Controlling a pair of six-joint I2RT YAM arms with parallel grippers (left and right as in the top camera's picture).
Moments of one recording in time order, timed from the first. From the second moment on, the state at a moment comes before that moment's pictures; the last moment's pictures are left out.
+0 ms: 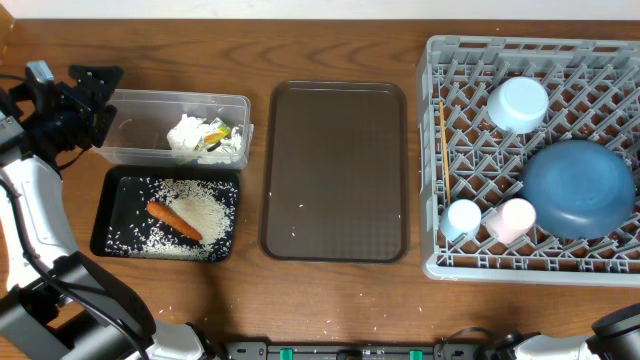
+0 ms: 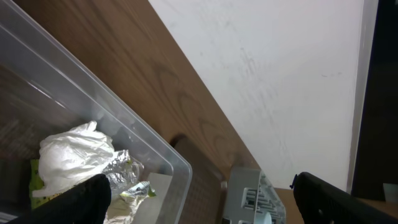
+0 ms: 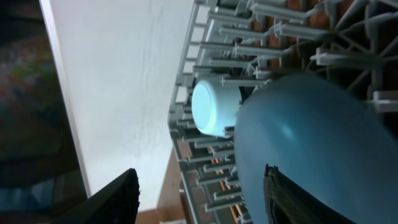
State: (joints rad) left arm 0.62 1.66 1.34 -0.44 0.91 -0.62; right arm -1.11 1.66 1.25 -0.73 -1.15 0.33
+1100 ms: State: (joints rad) left arm 0.62 1.66 1.34 -0.44 0.91 -0.62; right arm -0.69 1.64 1.26 -0.88 -0.45 0.17
